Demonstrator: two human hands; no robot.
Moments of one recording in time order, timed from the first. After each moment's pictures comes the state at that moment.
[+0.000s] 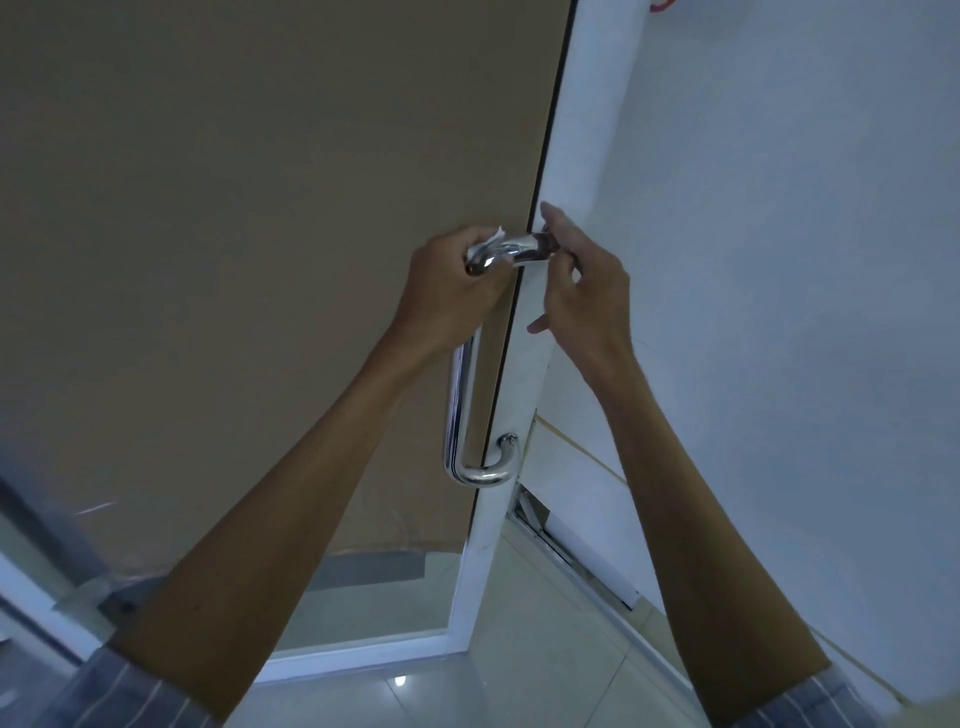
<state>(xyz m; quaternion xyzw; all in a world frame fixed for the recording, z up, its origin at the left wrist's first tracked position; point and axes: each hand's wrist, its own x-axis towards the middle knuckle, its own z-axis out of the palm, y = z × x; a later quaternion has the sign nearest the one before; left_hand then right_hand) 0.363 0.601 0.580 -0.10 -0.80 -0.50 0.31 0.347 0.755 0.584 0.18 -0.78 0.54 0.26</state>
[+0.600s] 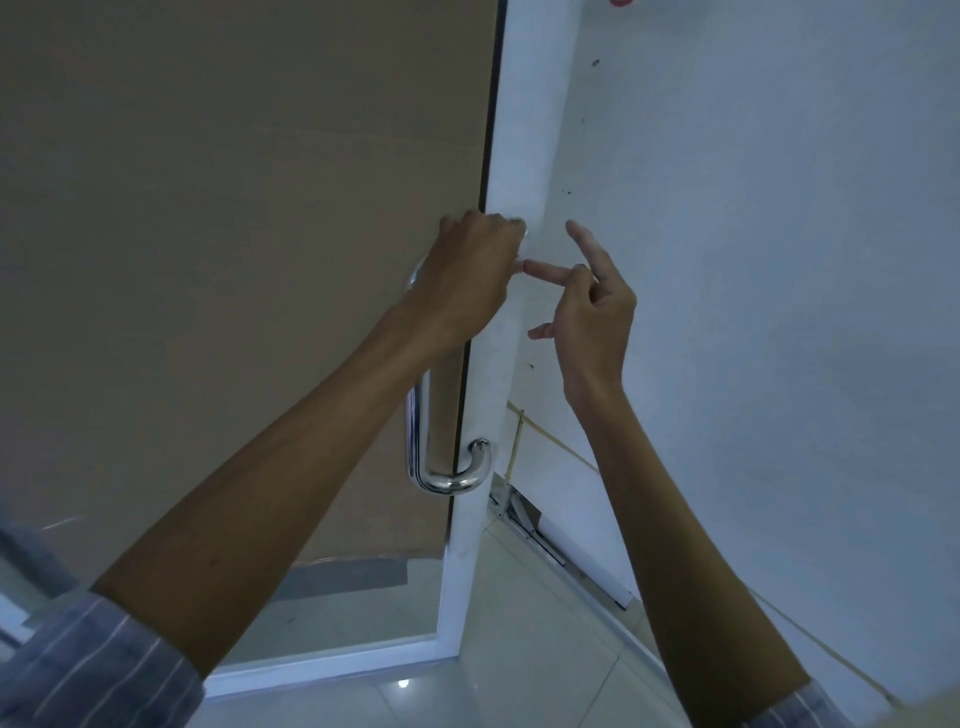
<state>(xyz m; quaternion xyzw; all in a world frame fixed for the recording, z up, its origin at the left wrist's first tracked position) 0.325 0.659 0.610 -0.18 -0.92 -0.09 0.34 0.343 0.799 0.572 0.10 -0.68 0.68 0.25</state>
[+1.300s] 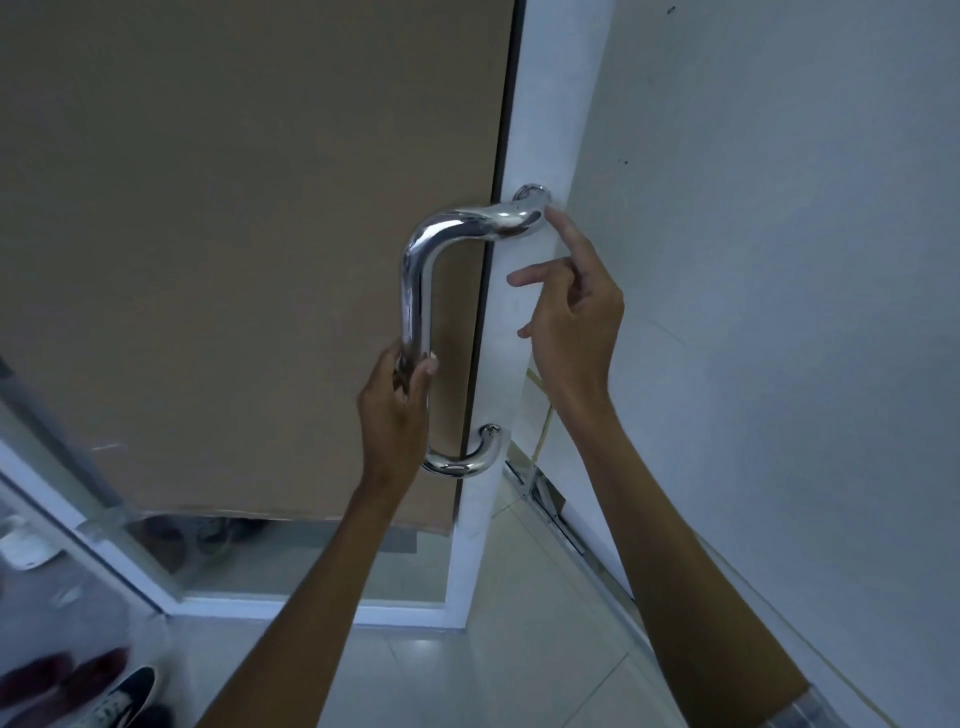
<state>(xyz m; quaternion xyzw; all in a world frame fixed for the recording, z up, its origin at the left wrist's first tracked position) 0.391 0.657 0.425 0.09 -0.72 -0.56 0.40 0.335 0.799 0.542 0.18 -0.69 0.66 0.24</state>
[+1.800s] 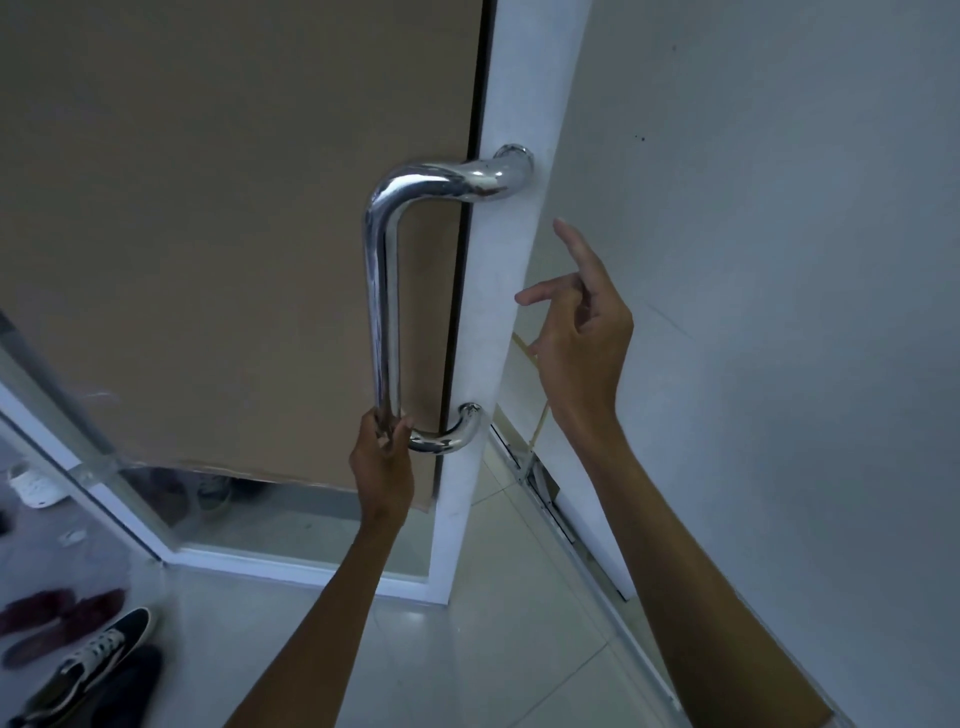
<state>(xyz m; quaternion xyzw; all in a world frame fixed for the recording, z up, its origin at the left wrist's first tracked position) 0.392 0.697 0.309 0.28 -0.68 -0.58 0.36 0.331 0.846 0.509 0.21 -0.69 0.66 0.22</state>
